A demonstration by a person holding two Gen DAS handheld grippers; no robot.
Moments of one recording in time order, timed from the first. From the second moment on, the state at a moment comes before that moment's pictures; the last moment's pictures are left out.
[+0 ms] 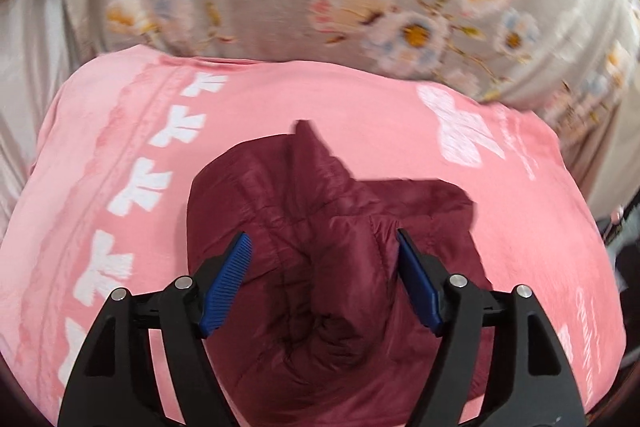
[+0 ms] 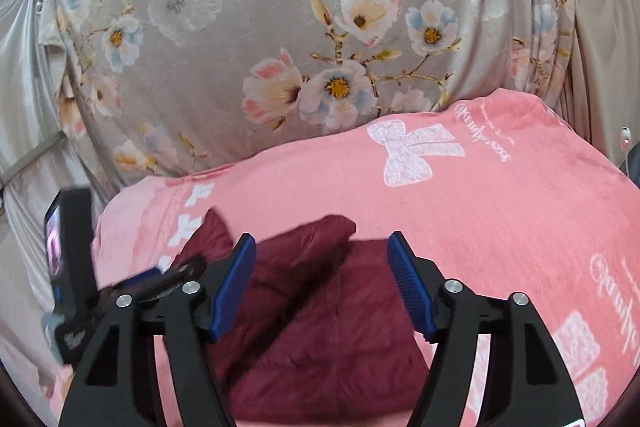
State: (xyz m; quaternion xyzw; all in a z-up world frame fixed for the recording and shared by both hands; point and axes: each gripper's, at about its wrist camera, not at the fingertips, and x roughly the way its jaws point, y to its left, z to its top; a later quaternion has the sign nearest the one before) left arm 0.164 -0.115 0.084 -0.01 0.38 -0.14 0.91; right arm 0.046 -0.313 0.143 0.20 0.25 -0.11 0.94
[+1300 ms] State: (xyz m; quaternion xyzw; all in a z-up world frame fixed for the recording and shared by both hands) left arm 0.180 0.000 0.049 -0.14 0.42 -0.16 0.88; right arm -0.002 -0.294 0.024 0.18 0.39 -0.04 0.90
